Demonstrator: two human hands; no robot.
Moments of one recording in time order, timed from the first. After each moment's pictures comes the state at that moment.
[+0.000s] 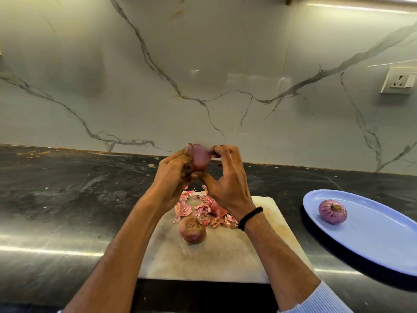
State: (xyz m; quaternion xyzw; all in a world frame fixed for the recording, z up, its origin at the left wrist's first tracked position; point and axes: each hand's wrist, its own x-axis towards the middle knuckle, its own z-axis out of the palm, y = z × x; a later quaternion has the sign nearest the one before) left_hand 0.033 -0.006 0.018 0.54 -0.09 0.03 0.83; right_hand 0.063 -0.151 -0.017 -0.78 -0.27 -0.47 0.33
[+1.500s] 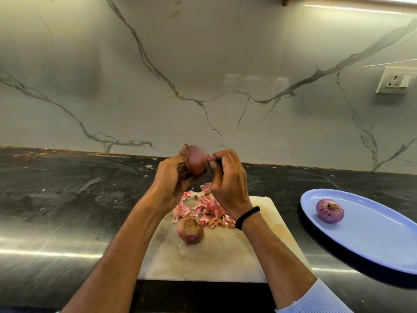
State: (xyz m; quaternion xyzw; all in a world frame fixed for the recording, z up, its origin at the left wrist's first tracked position) left_hand 0.029 -0.012 0.022 0.50 -0.05 0.01 0.86; right_hand 0.062 -0.152 -0.018 -0.75 -0.24 -0.50 0.35
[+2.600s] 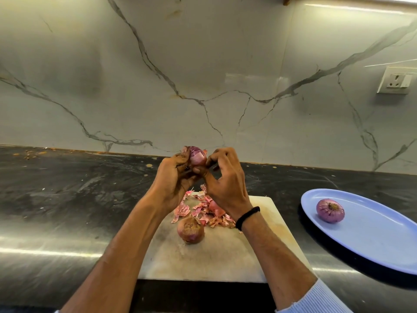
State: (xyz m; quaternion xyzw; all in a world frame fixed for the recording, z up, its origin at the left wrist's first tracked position) left_hand 0.026 -0.013 0.021 0.46 -0.04 -0.01 0.89; right_hand 0.065 -0.150 -0.019 -0.76 -0.28 -0.49 0.33
